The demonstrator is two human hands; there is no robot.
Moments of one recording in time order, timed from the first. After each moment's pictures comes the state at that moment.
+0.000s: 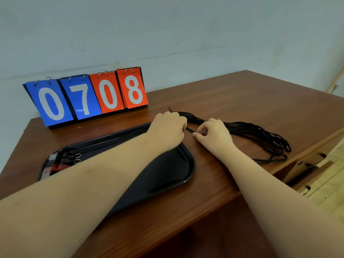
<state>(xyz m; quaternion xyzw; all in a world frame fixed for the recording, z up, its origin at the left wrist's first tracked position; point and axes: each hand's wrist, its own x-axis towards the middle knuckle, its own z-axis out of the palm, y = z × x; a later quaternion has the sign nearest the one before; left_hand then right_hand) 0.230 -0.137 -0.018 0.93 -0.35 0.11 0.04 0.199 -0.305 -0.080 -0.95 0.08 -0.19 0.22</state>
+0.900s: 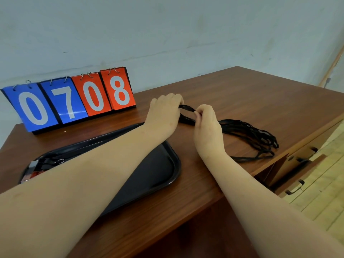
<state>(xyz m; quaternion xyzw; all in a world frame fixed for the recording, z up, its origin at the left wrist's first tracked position) 0.246 -0.181 -0.011 0.91 -0.31 0.22 0.15 0.175 -0.292 -0.067 -0.85 0.07 -0.38 0.37</state>
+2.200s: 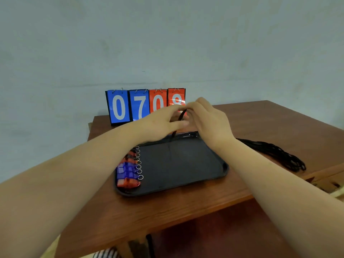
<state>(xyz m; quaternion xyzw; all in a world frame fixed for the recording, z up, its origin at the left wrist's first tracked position) 0.150 0.042 0.080 0.89 -0.32 -0.03 0.34 0.137 -0.136 0.051 -0.89 -0.20 -0.39 0.09</state>
